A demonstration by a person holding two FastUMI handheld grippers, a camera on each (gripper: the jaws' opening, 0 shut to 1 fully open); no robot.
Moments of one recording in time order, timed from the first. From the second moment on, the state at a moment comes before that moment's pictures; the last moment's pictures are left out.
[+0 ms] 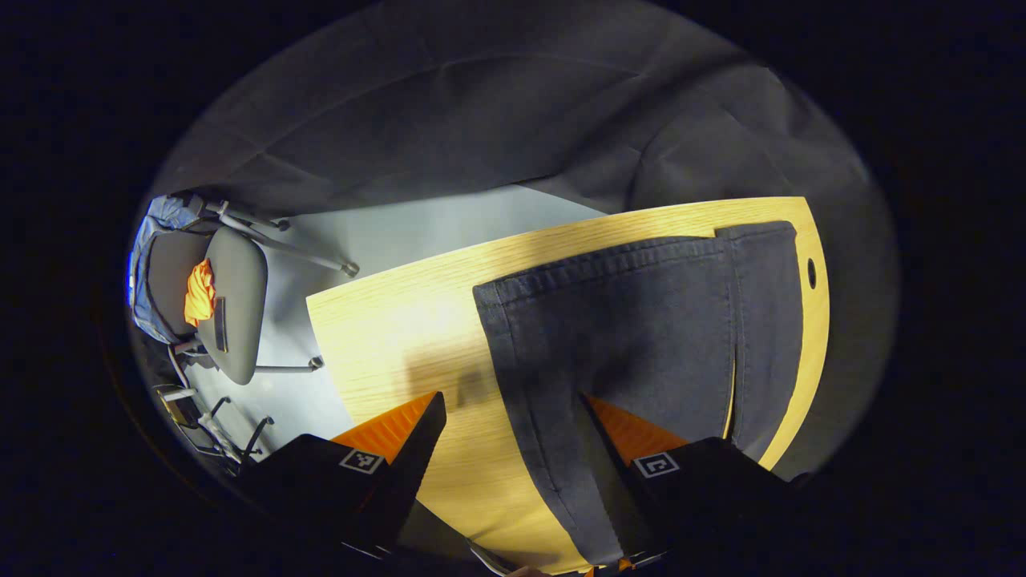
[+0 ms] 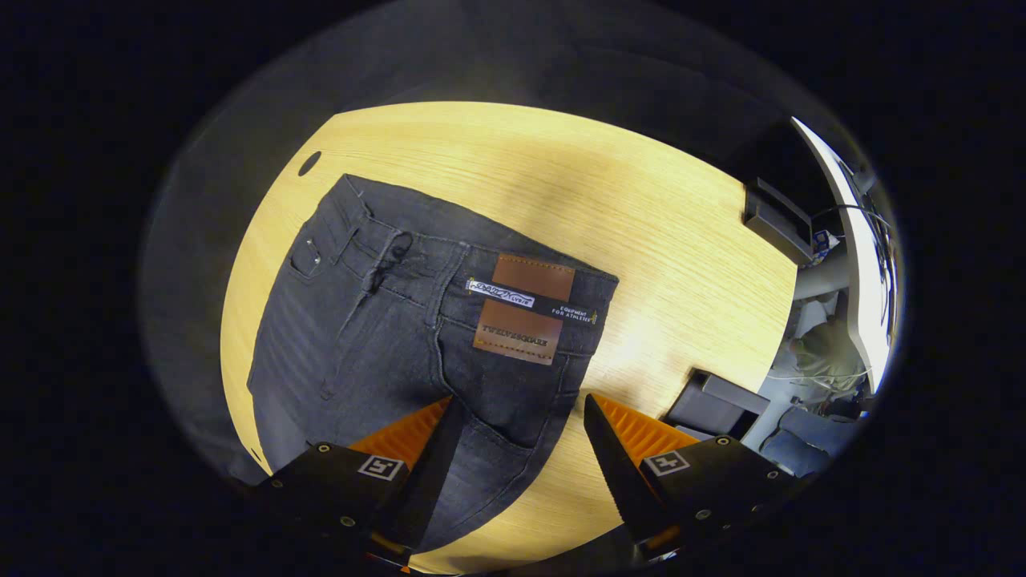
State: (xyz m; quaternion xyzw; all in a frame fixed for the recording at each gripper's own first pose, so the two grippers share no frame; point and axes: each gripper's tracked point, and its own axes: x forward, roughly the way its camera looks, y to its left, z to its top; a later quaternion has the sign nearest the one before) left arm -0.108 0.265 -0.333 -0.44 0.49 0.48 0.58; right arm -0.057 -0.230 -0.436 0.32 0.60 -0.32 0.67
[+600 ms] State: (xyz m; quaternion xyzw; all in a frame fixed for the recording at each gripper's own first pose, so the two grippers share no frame) left arm -0.103 0.274 -0.342 -0.39 0.53 0.48 0.58; right arm -0.056 -0.228 -0.443 0.27 0.64 -0.34 0.63
